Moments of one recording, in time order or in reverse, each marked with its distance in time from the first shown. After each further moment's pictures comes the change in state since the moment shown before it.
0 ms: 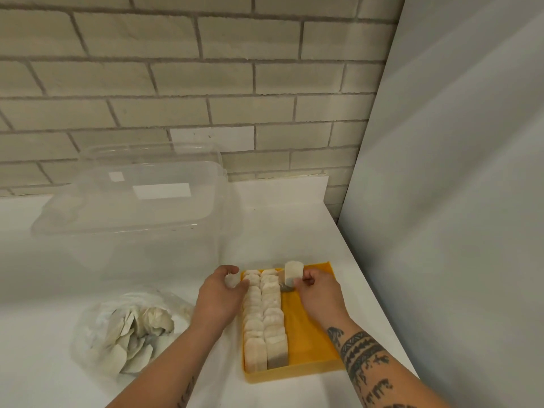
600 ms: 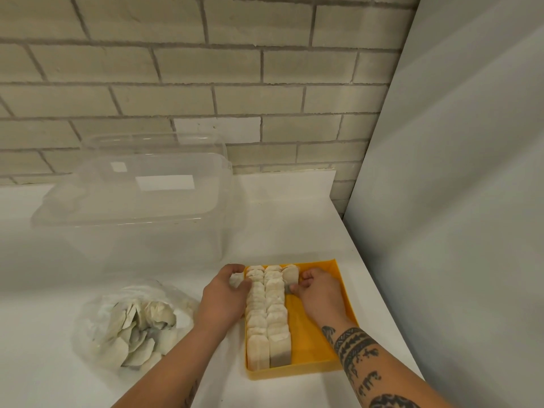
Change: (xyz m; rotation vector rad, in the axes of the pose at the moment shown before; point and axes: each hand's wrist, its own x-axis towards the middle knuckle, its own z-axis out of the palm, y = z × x) left_hand 0.001 -0.012 0.006 0.013 -0.033 -0.058; right_hand 0.014 0.012 0.018 -0.031 -0.047 0.093
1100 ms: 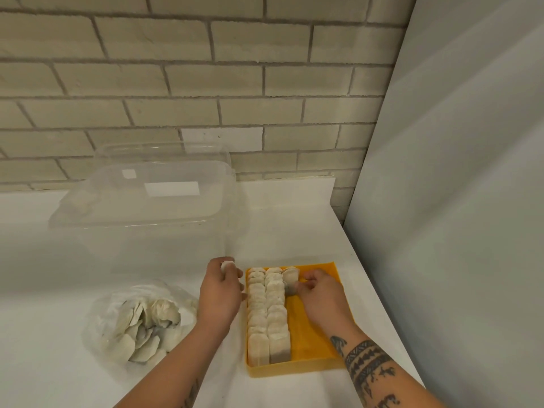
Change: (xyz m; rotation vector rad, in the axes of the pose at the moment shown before) left_hand -0.023 0.024 -0.008 -0.387 0.183 0.064; right_hand -0.029 -0.011 -0.019 0.002 0.016 -0.093
